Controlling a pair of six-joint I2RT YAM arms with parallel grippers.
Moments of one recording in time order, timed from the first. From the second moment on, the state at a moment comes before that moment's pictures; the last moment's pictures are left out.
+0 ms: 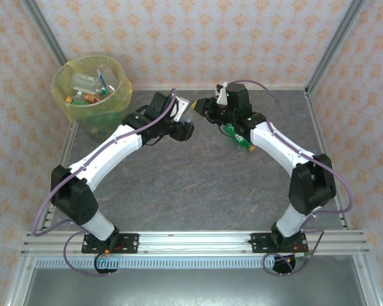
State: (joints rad) left arm -0.52 1.59 1.47 -0.68 0.04 -0.07; right arm 0.46 1.66 1.36 -0.12 -0.48 0.90
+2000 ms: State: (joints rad) left arm 0.13 1.25 1.37 -0.32 -0.10 -1.05; right arm 0.39 1.42 1.13 -0.05 -0.28 0.91
